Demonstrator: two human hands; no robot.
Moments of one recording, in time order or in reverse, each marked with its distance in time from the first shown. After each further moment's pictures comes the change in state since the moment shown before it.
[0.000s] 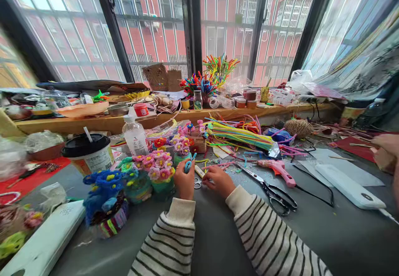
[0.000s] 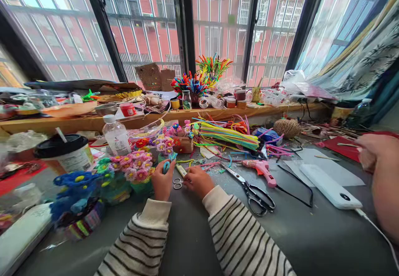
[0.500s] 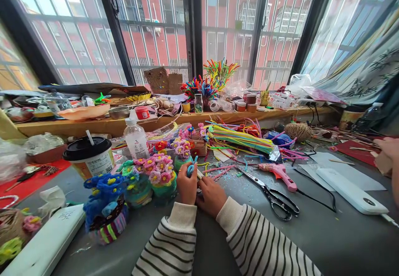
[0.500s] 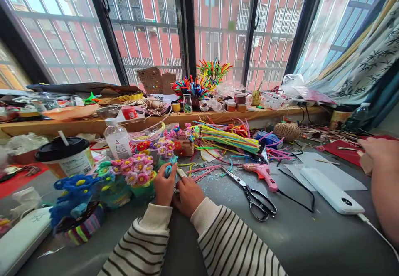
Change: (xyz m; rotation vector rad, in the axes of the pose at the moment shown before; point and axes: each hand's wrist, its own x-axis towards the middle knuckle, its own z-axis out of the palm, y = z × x) left_hand -0.005 0.006 0.000 -0.047 -0.030 0.054; right_hand -0.004 -0.049 0.002 -0.065 0.010 0.136
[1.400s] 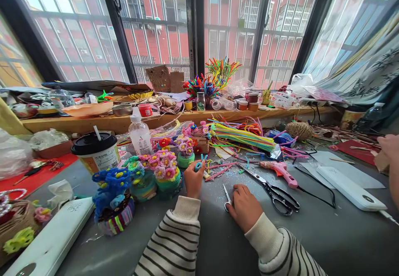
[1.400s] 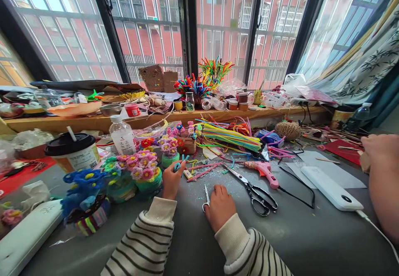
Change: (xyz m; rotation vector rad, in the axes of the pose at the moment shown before) left_hand -0.002 0.008 0.002 -0.136 -0.246 -0.150; right_hand -0.061 0.009 -0.048 -0.193 -0.193 0.396
